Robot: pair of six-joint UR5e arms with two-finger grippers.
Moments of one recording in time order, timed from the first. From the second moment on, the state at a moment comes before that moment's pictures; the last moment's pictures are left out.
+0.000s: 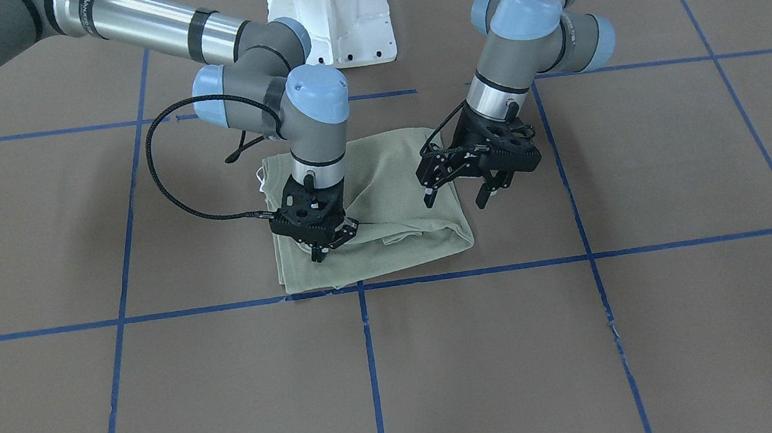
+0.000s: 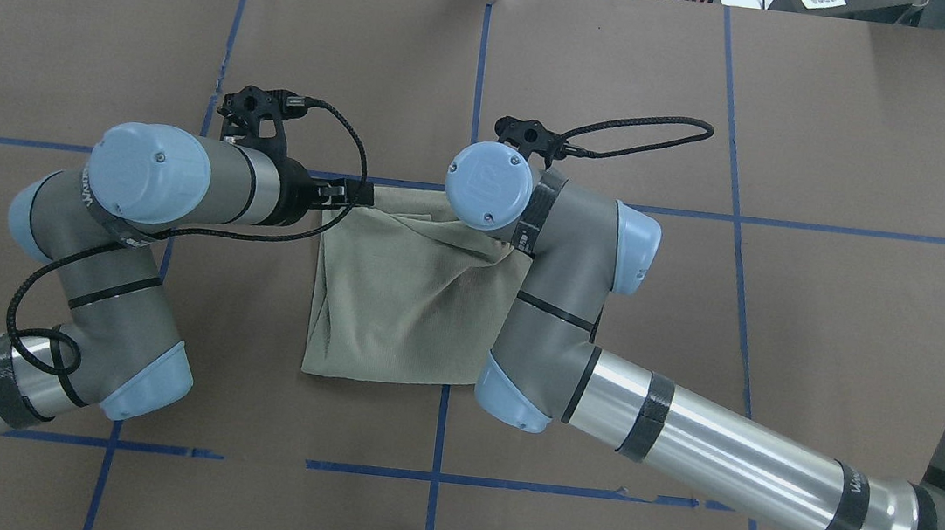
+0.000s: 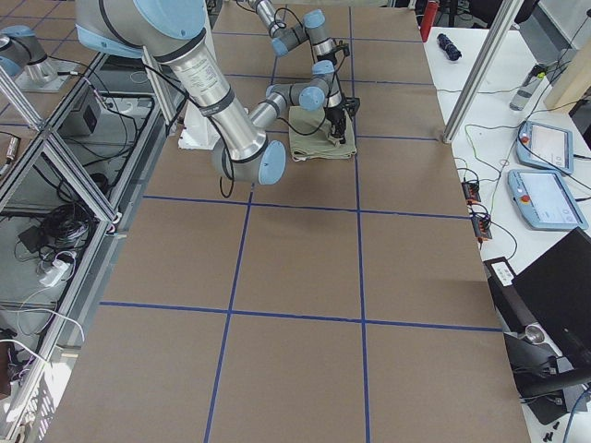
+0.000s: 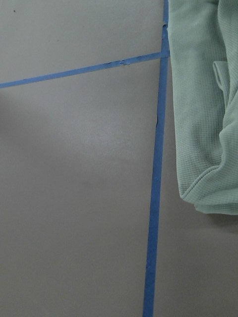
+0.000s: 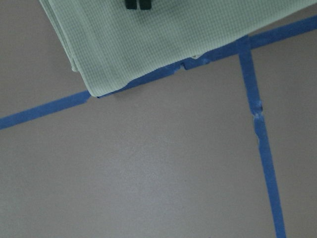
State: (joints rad) left arm -0.59 -2.02 -1.68 -2.16 -1.68 -1.30; right arm 0.51 -0.73 1.34 -1.51 1.54 1.51
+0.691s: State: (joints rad) left arm -0.59 -2.02 -1.67 -2.17 -1.68 -1.32; right arm 0.57 -0.74 1.34 -1.53 1.54 1.49
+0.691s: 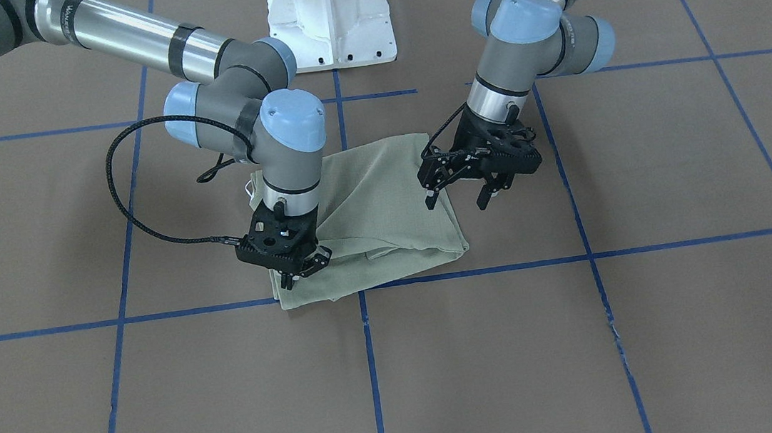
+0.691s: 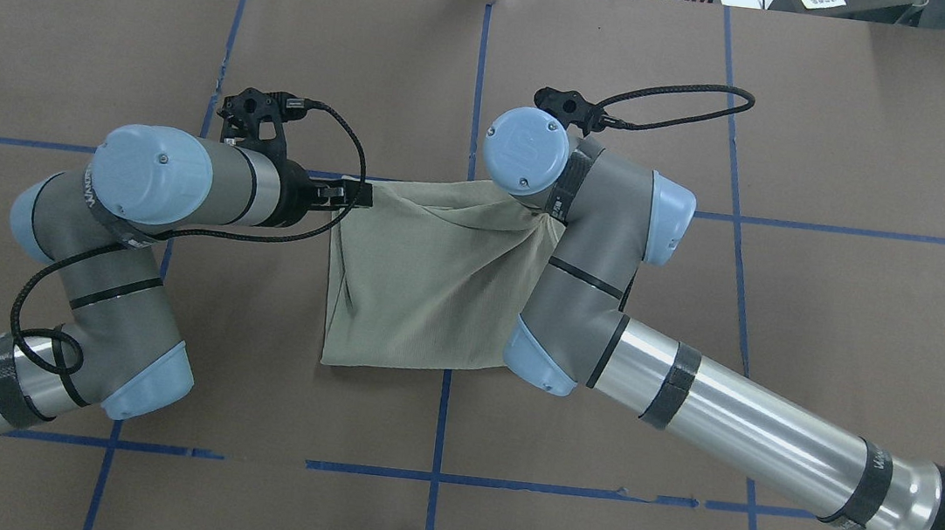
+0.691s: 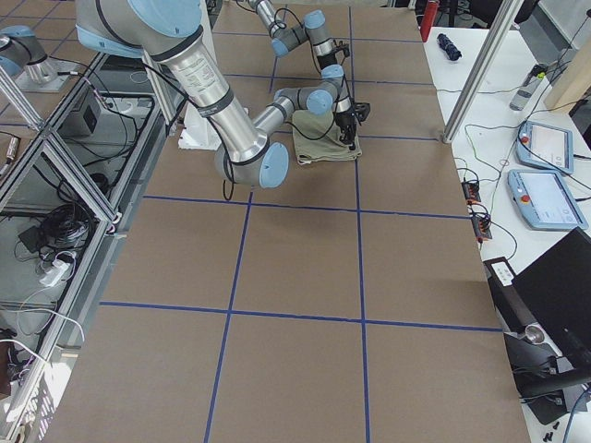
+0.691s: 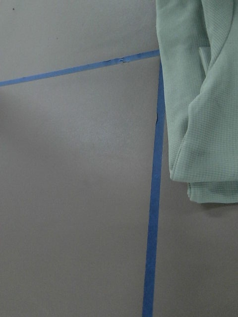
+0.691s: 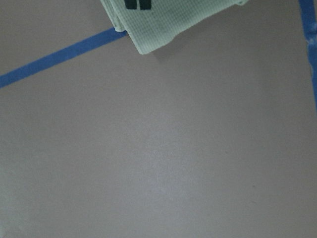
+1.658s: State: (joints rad) left arm -0.54 -2.07 -1.49 -2.32 -1.59 -1.61; right arm 0.71 -0.81 1.50 -1.53 1.77 1.22
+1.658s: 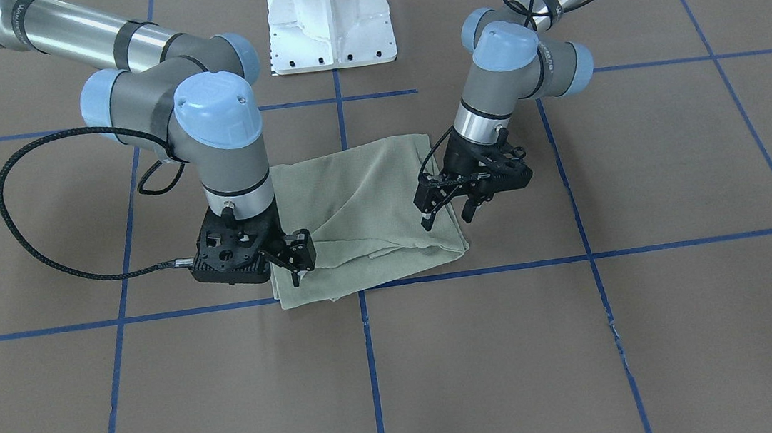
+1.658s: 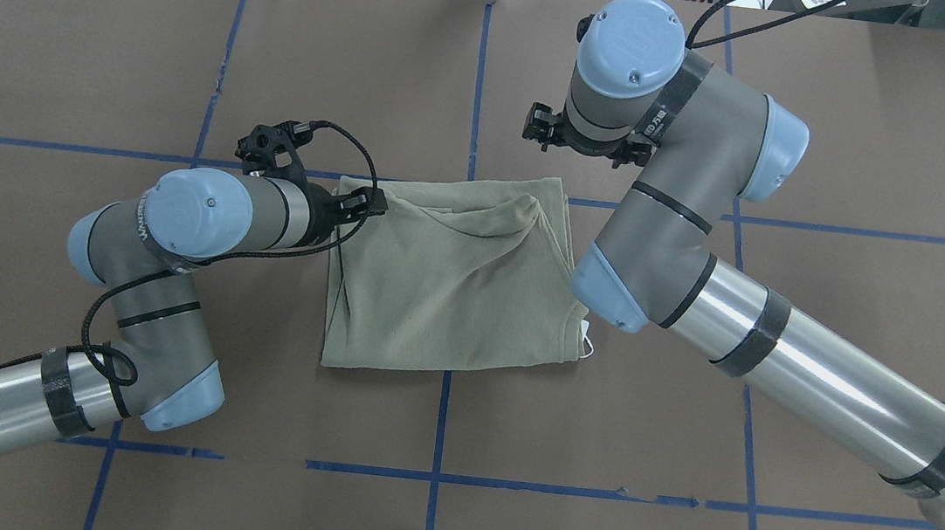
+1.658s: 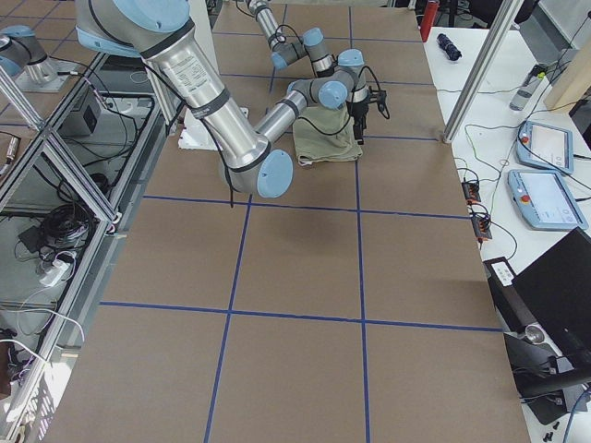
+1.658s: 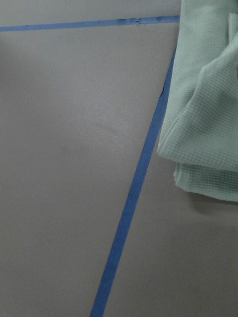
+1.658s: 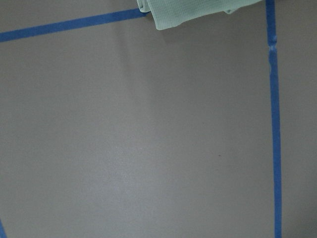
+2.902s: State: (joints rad) left arm -0.59 -2.04 -1.49 -2.34 -1.59 -1.44; right arm 0.73 -0.84 1.51 -1.53 1.79 1.17
